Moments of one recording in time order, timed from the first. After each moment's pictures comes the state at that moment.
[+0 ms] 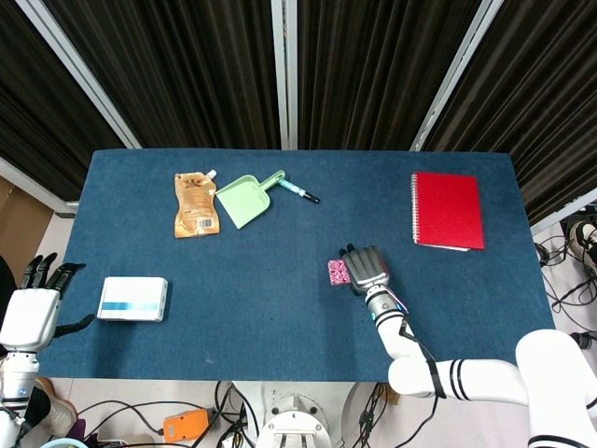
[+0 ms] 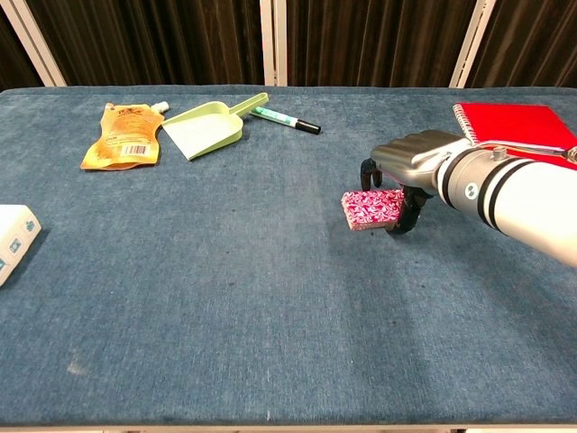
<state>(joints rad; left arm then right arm) -0.10 -1.24 -0.03 -1.41 1.51 1.49 0.02 0.91 -1.69 0.15 -1.57 -0.55 1.09 -0.96</state>
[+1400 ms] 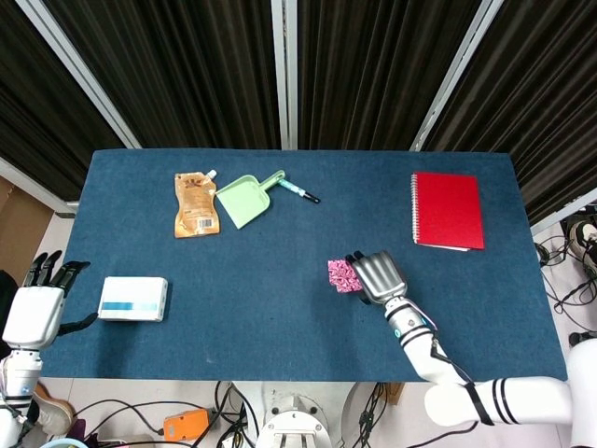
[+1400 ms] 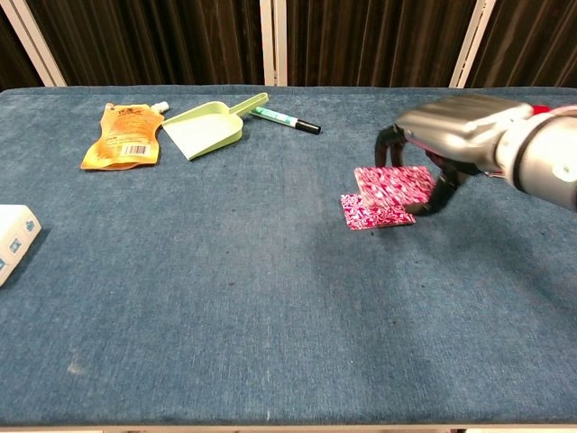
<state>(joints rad) -0.11 -1.23 -0.03 -1.44 1.52 1.48 0.04 0.81 -1.49 0.04 -1.84 -0.84 1.18 -0.83</state>
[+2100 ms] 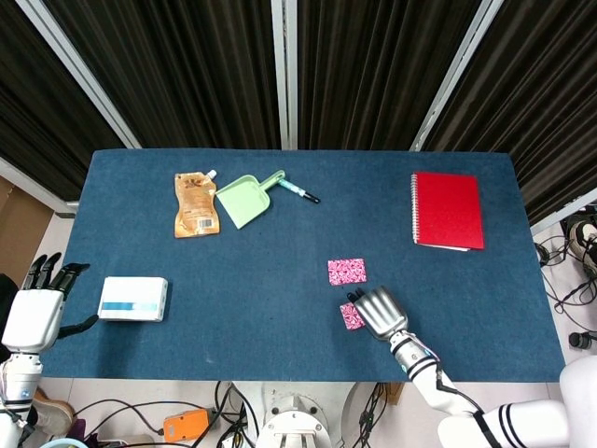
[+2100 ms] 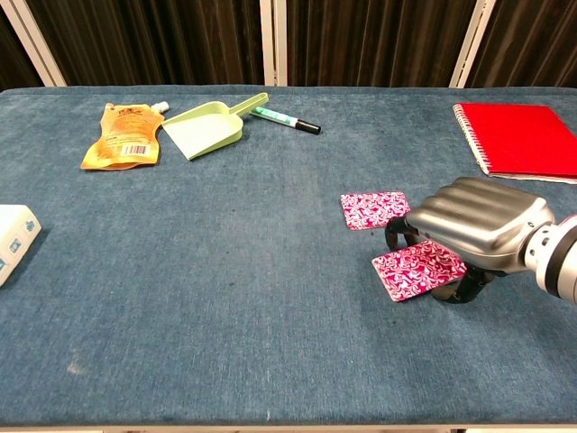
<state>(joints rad) -0.10 -1.23 -0.03 -1.46 1.53 1.51 0.05 0.70 -1.56 -0.12 -1.77 -1.02 1.17 -0.92</state>
